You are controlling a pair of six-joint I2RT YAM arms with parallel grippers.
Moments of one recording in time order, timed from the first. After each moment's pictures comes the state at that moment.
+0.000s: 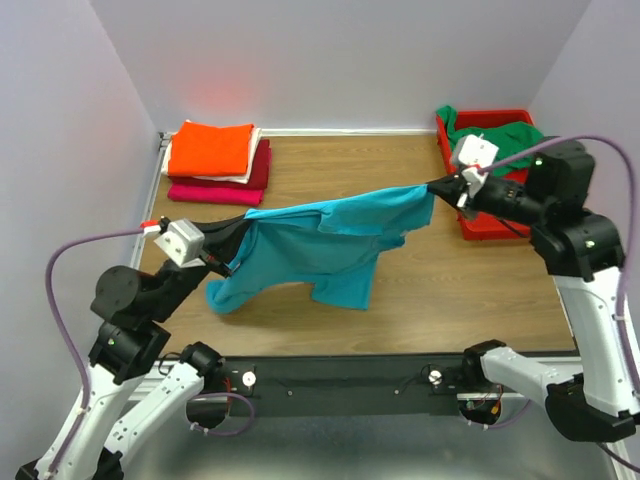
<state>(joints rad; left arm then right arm) -0.55 0.46 0.90 -0.17 0.18 0.02 0.32 1.05 1.53 -0.78 -0.59 -0.62</state>
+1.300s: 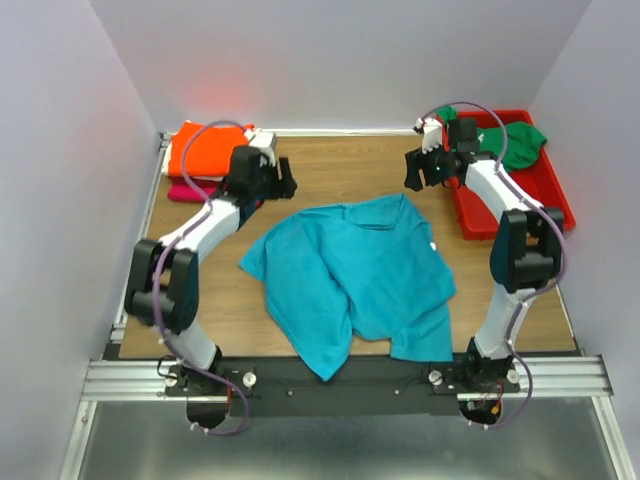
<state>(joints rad) -0.28 1.58 1.05 0.08 0.19 -0.28 0.09 1.88 1.55 -0.44 -0.40 -0.34</state>
